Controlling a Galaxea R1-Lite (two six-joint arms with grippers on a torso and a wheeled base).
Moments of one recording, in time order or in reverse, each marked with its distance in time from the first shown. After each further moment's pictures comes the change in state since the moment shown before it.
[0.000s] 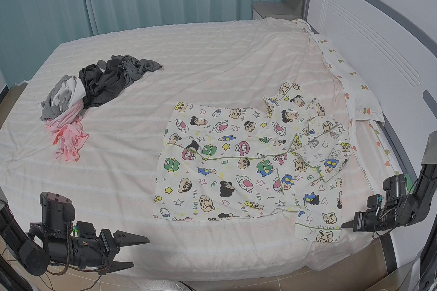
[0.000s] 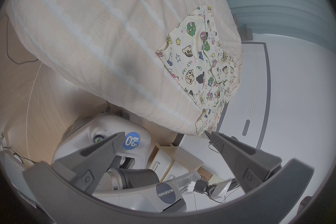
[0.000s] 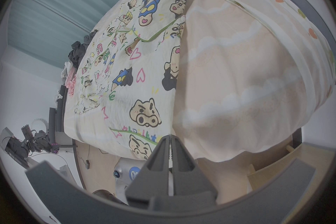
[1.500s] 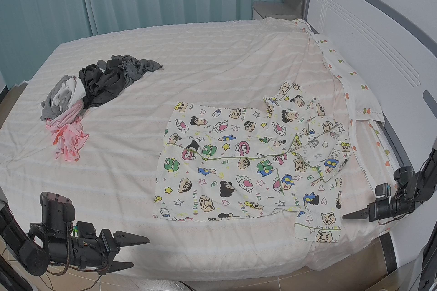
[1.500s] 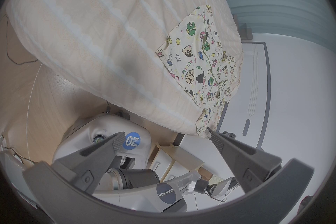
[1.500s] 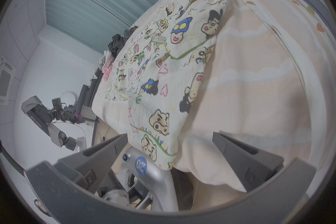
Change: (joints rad) left arm -0.001 0.001 0.000 0.000 0.001 0.003; right arm -0.191 0.053 -0.336 0.569 0.389 -0.544
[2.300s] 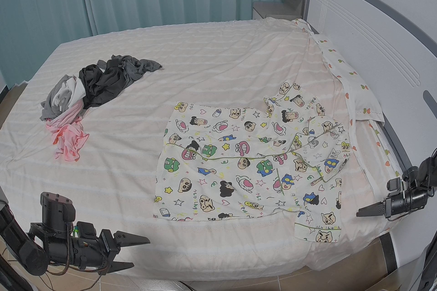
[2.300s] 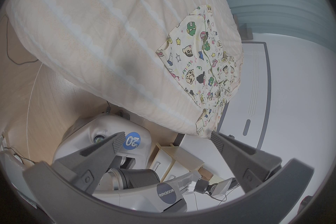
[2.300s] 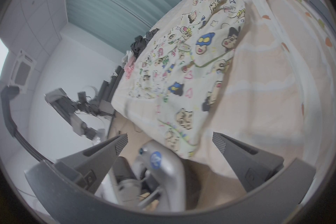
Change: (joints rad) left arm -0.002 0.001 0.000 0.000 0.001 0.000; right arm -0.080 -0.086 -0.155 0.591 0.219 -0.333
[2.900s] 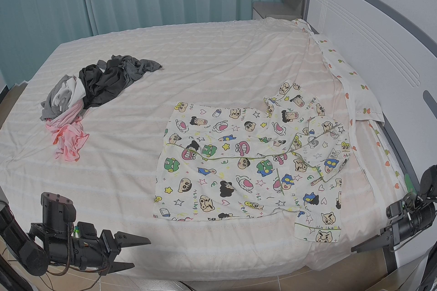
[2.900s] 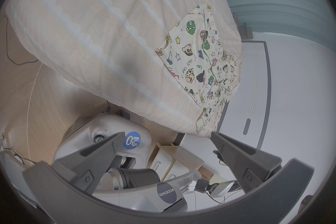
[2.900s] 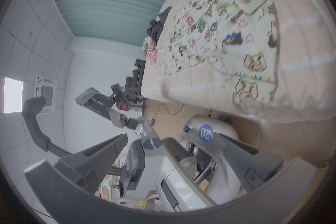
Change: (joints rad) left arm -0.008 0.000 0.000 0.001 0.001 0.001; right arm 0.099 -0.165 0.292 0.258 0.001 -0.151
